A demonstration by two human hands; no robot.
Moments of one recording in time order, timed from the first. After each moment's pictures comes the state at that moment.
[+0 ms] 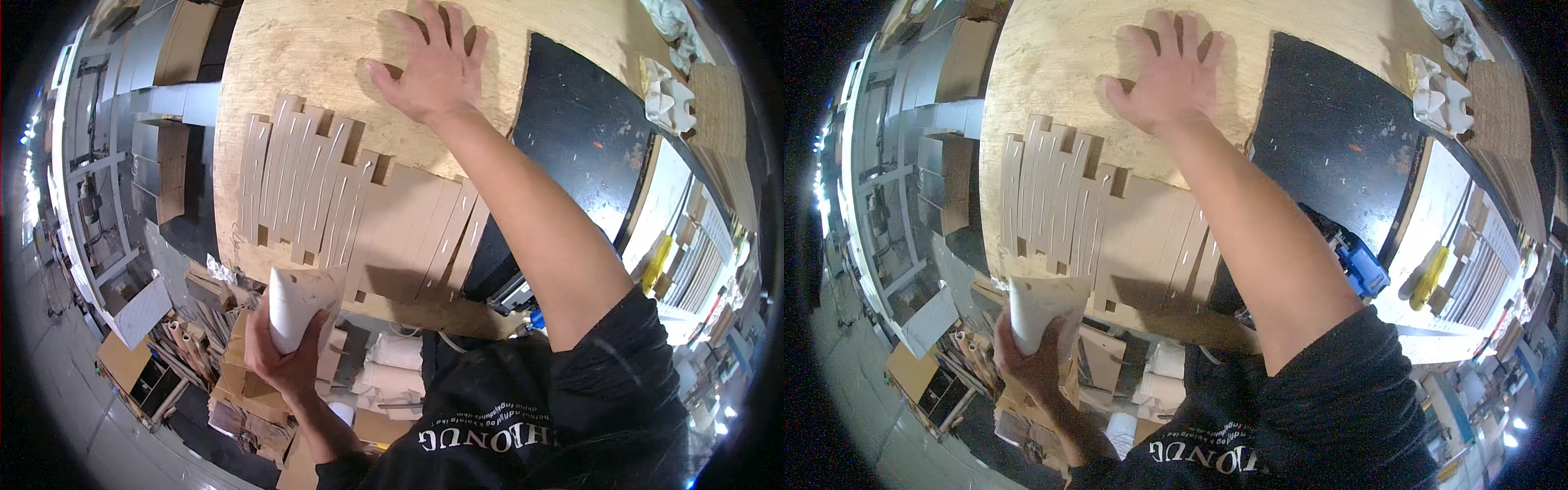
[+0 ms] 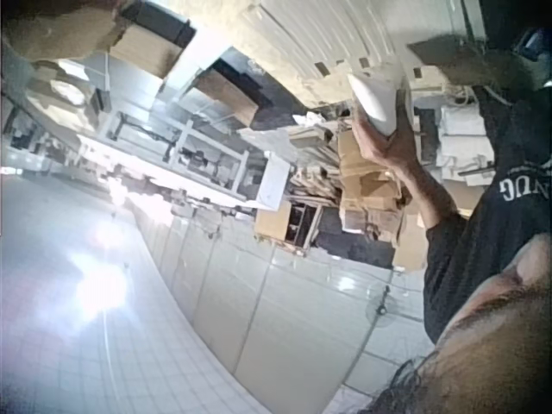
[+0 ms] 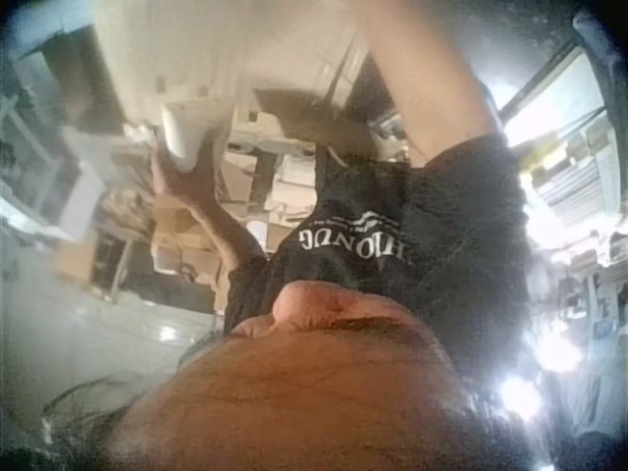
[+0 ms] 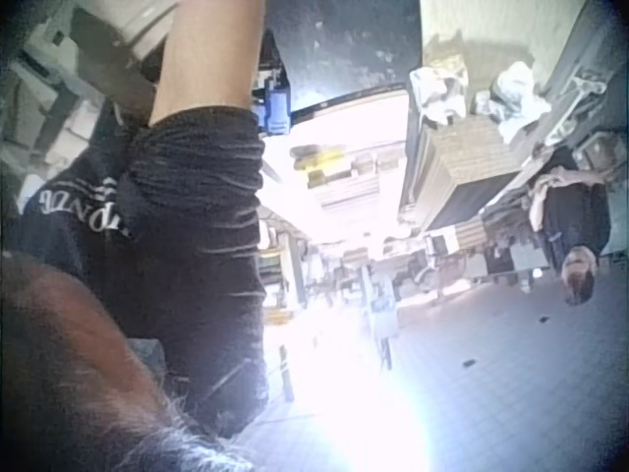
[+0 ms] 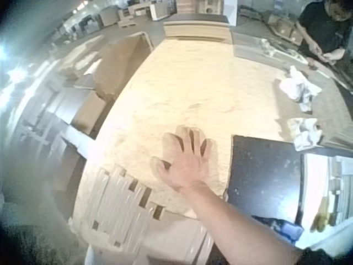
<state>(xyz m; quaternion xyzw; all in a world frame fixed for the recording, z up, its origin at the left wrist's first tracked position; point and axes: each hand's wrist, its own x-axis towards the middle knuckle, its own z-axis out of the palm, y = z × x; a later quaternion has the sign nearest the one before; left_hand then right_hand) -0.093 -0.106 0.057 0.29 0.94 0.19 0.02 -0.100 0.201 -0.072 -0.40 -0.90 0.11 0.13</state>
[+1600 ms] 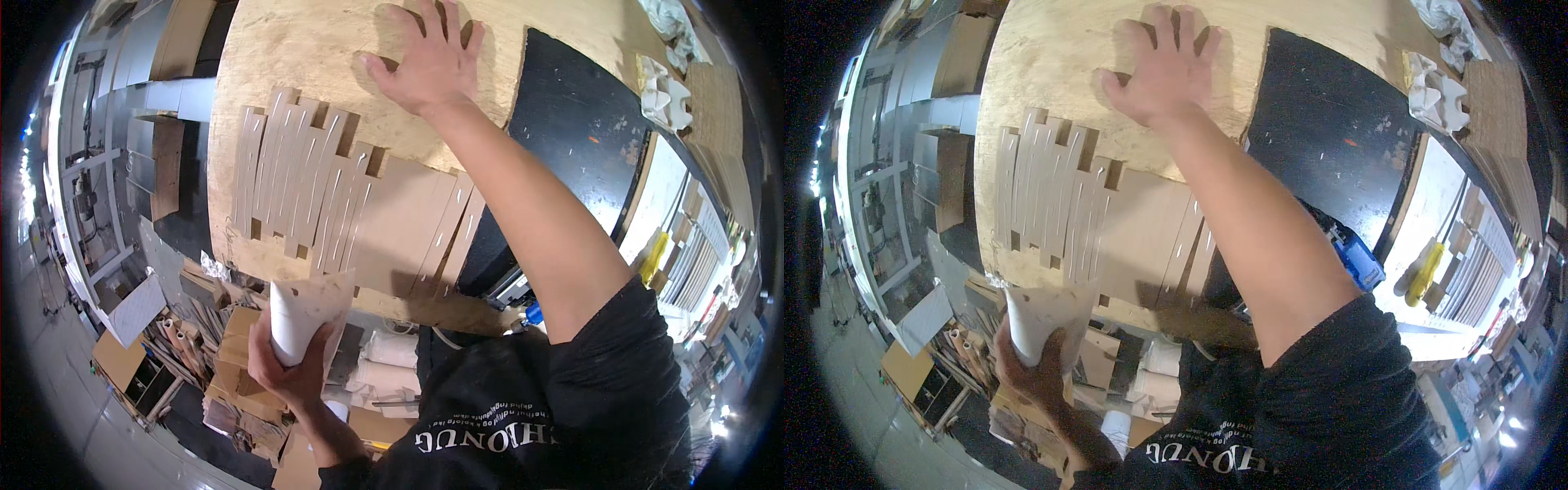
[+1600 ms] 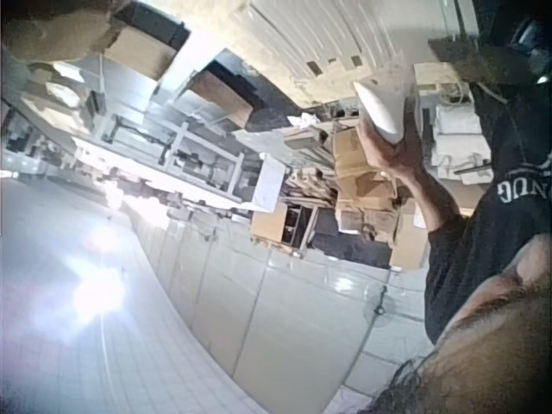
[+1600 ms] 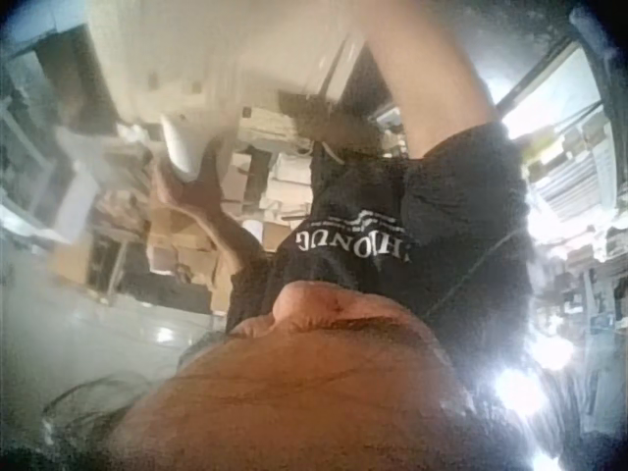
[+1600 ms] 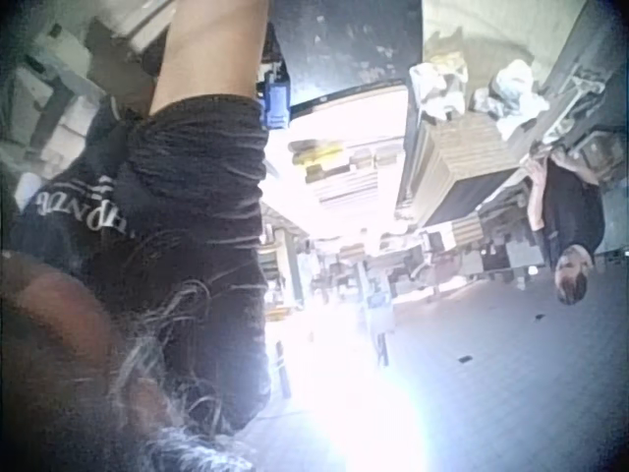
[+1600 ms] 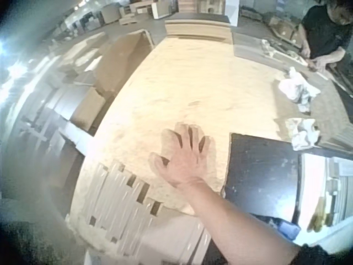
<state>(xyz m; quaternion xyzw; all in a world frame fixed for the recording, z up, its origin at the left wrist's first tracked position) -0.071 -0.111 0.062 0.26 0.93 0.25 0.02 -0.095 0.200 -0.044 -0.38 -0.89 0.22 0.09</state>
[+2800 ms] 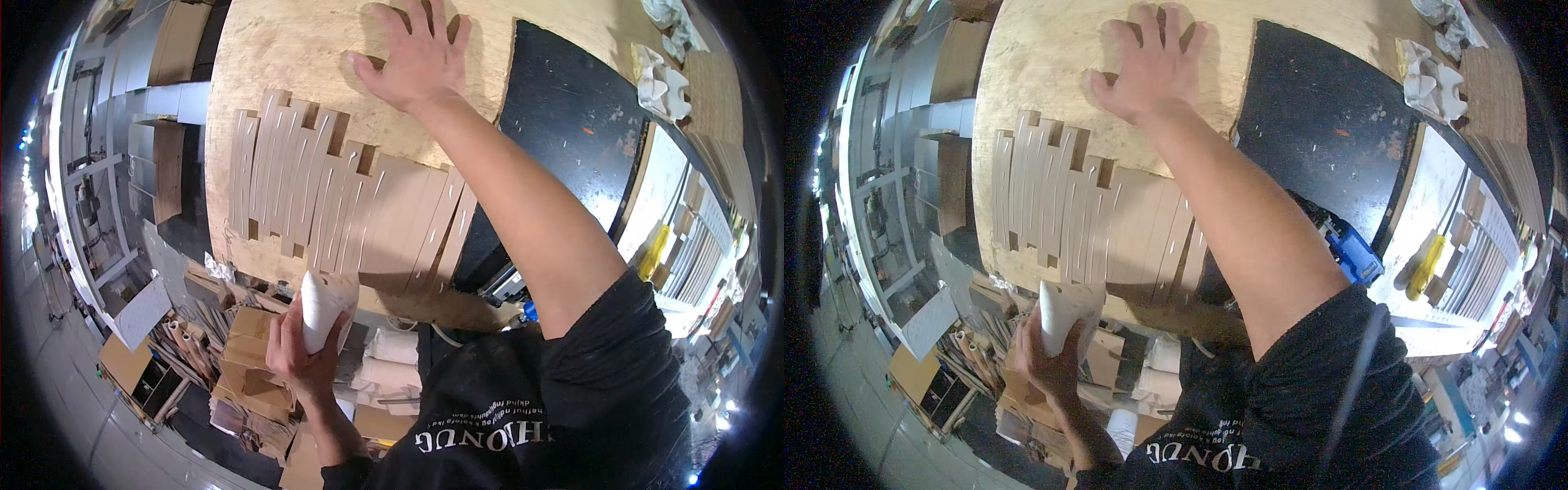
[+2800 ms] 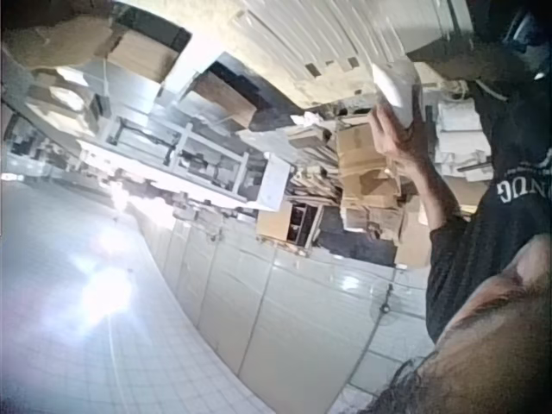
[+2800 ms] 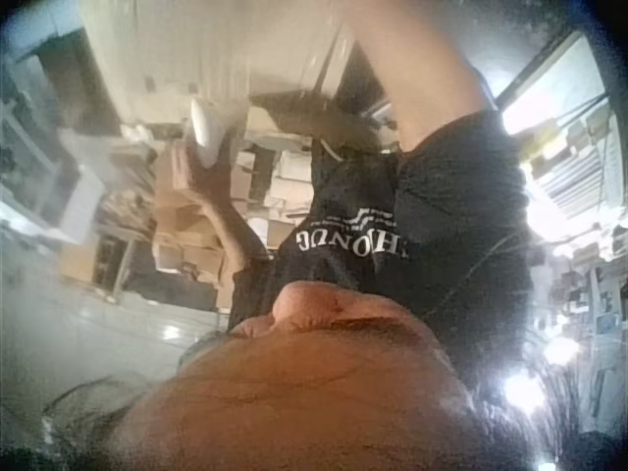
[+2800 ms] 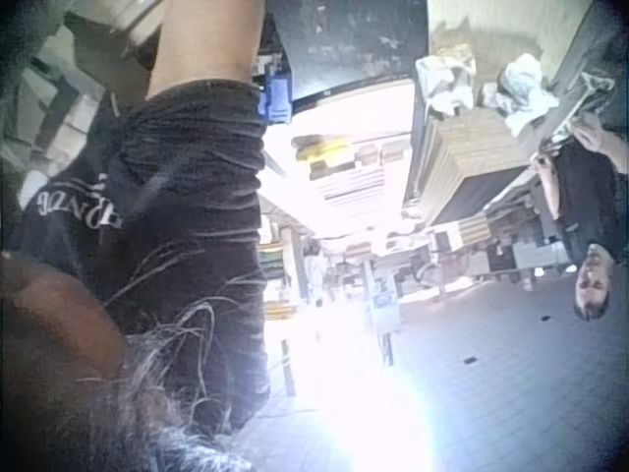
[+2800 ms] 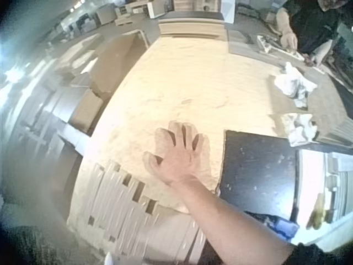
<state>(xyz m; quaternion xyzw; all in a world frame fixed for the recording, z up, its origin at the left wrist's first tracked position) -0.063 -0.106 0.053 0.36 0.92 0.16 0.04 -0.098 0.203 -0.047 -0.39 -0.89 0.21 0.06</state>
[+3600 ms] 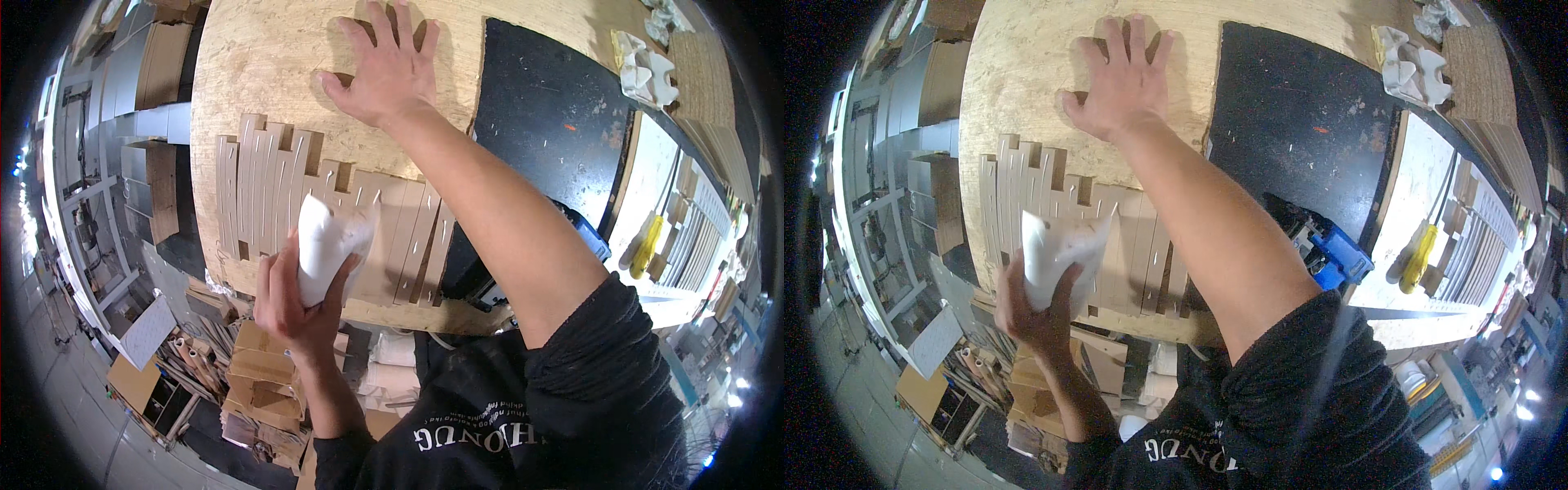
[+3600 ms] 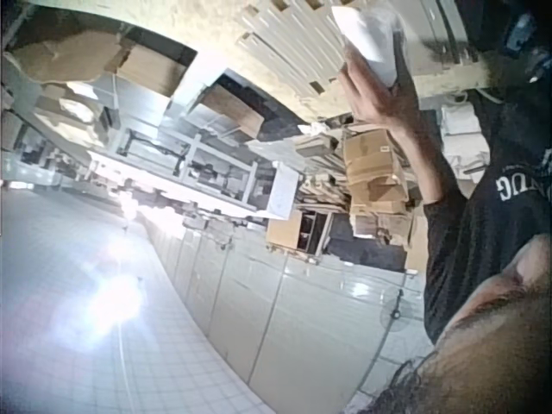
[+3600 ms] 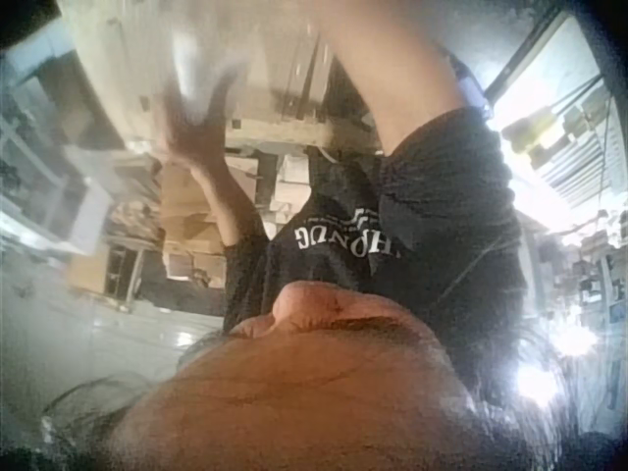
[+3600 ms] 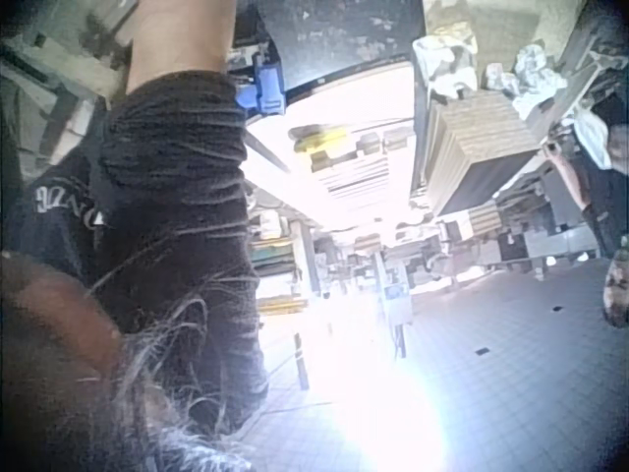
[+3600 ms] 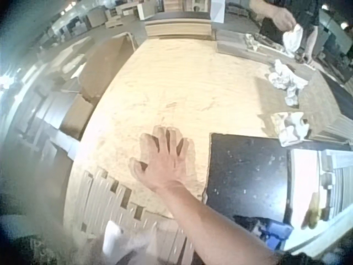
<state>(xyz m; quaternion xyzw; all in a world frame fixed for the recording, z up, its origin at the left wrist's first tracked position) -0.087 -0.018 0.030 0.39 0.89 0.24 -0.02 -0.097 0.201 -0.076 -0.40 -0.89 0.17 0.13</state>
